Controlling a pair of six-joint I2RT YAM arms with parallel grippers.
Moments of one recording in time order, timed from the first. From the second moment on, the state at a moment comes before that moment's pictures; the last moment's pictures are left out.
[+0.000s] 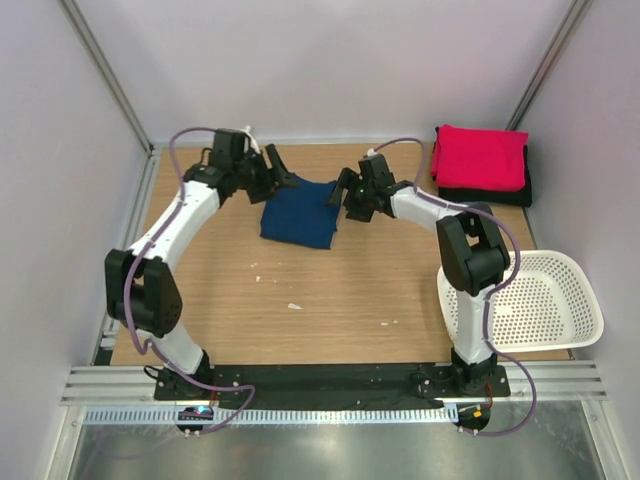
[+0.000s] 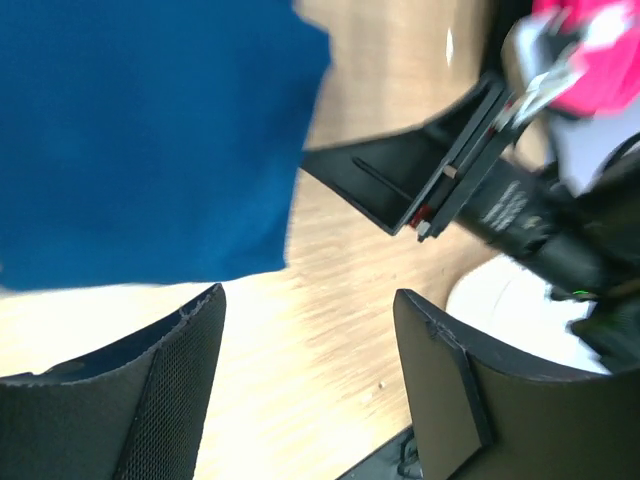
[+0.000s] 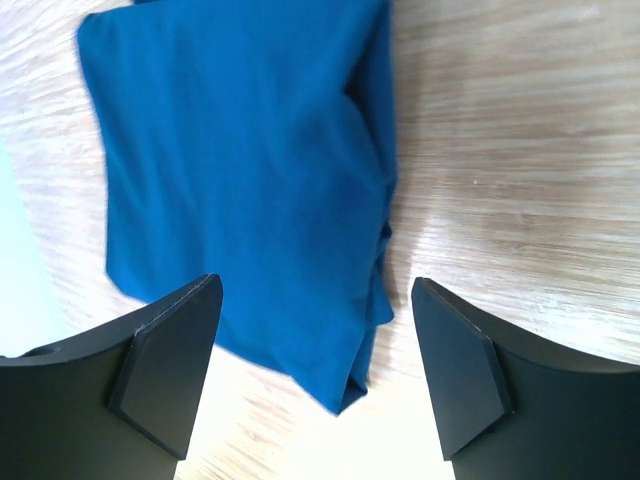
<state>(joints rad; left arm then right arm) -0.32 1.72 1.49 -0.49 0.35 -0.65 0.44 2.02 1.45 -0.19 -0.20 0.78</state>
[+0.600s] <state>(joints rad) -0.10 1.43 1.38 -0.75 0.22 -0.60 0.49 2.14 1.44 -0.05 -0.14 0.90</state>
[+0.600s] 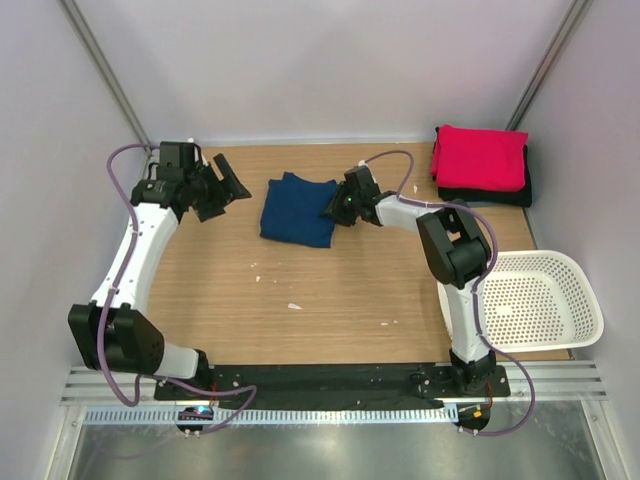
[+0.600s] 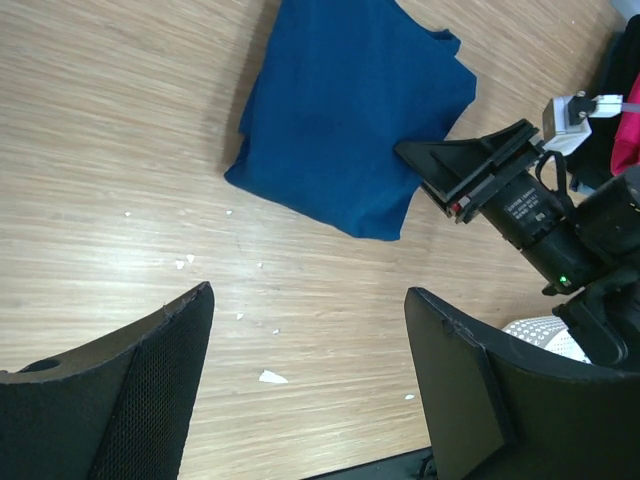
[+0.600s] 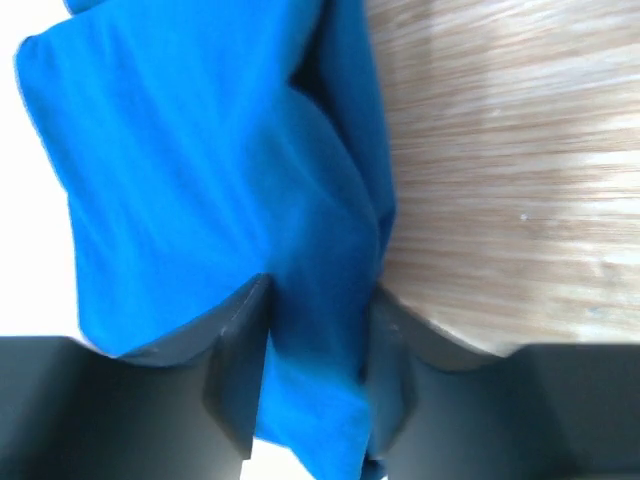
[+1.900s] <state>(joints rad) -0.03 1.39 1.36 -0.76 0.19 -0.52 0.17 2.25 2.38 -0.90 0.07 0.06</state>
